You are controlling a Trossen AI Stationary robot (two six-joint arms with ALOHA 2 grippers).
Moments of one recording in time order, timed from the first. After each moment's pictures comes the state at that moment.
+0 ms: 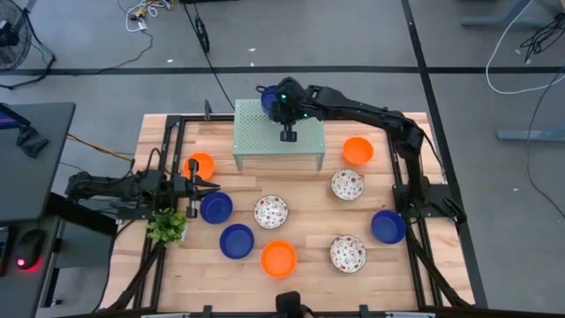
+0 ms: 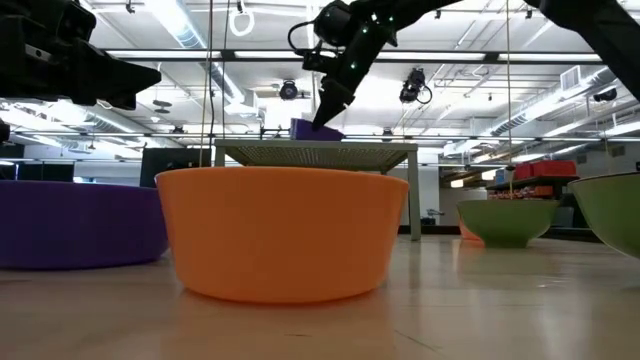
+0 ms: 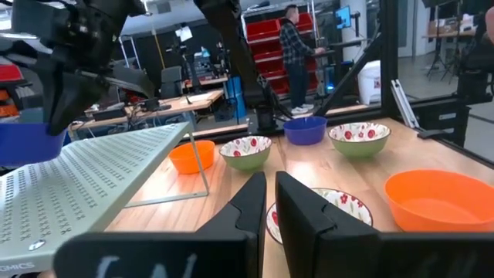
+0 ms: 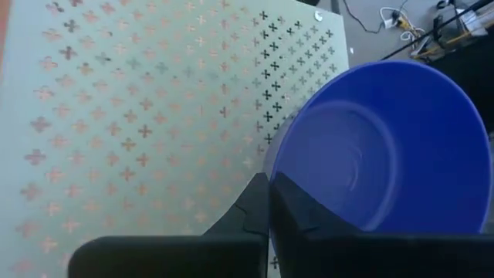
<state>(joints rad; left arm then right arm) -0.11 0.01 0.01 0.06 -0.16 0.17 -0.42 2.04 1.97 -0.80 0.08 -0.57</state>
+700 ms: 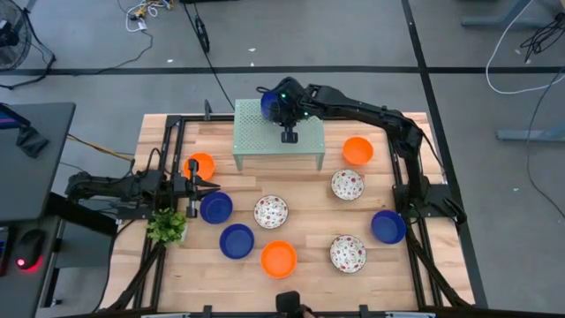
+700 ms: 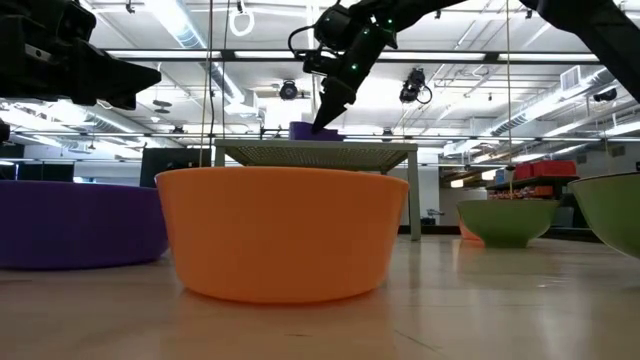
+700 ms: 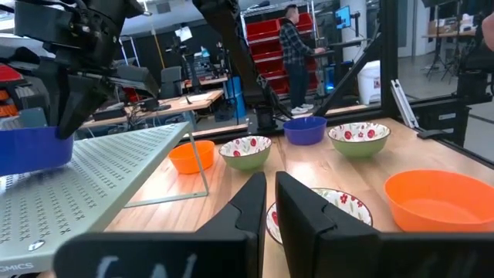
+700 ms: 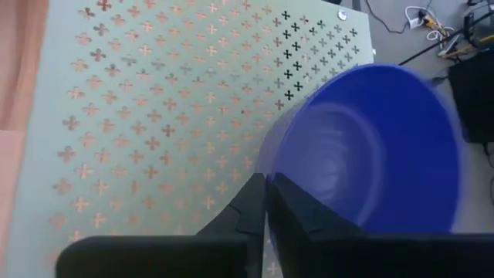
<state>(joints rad) -0.11 0.01 0.01 0.06 -0.16 0.17 -0.43 2.05 1.97 -0.82 0.01 -0.56</state>
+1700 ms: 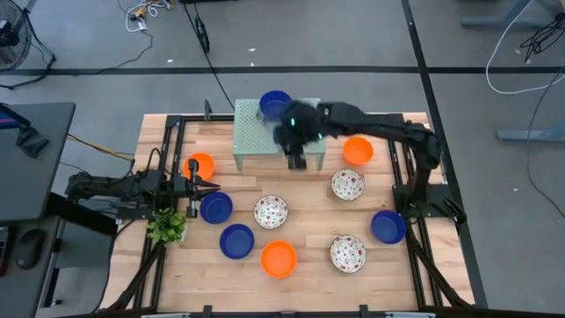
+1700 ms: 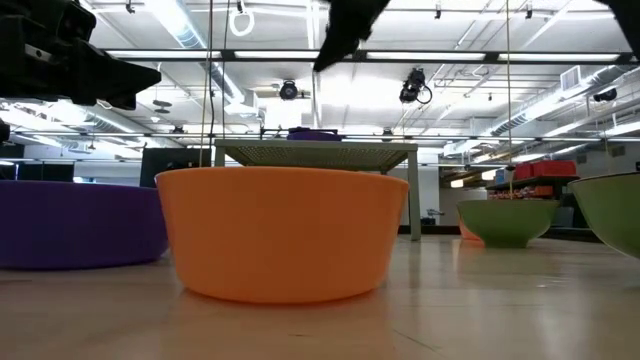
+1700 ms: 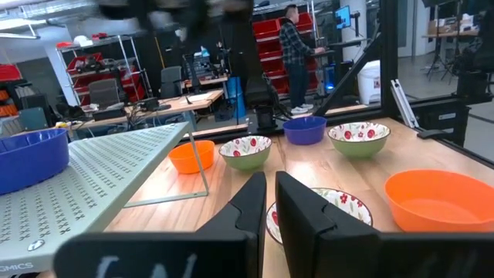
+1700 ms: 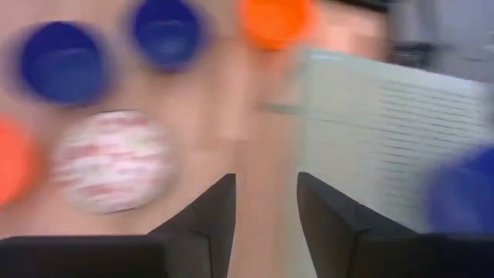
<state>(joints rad) -0.11 0.01 0.01 0.06 -0.16 0.17 -0.15 1.86 1.97 -1.02 -0.04 -0.34</state>
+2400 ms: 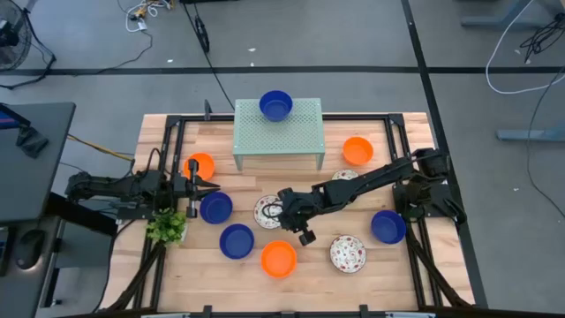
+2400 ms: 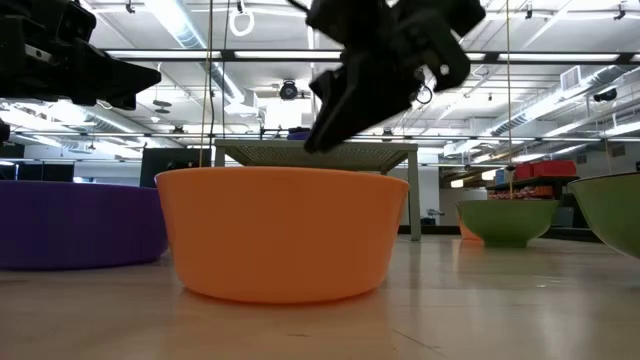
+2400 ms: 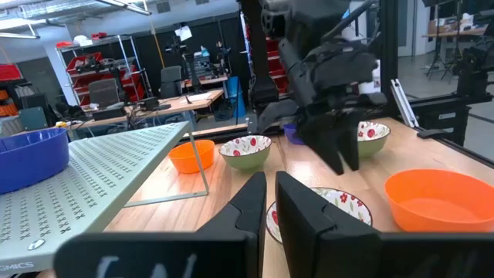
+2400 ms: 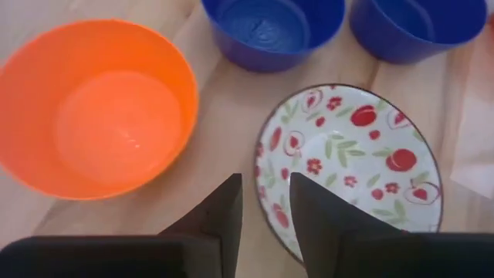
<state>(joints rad) -0.11 0.01 0.01 0.06 -0.16 0.17 0.19 1.85 1.25 -0.27 -0.07 -0.30</state>
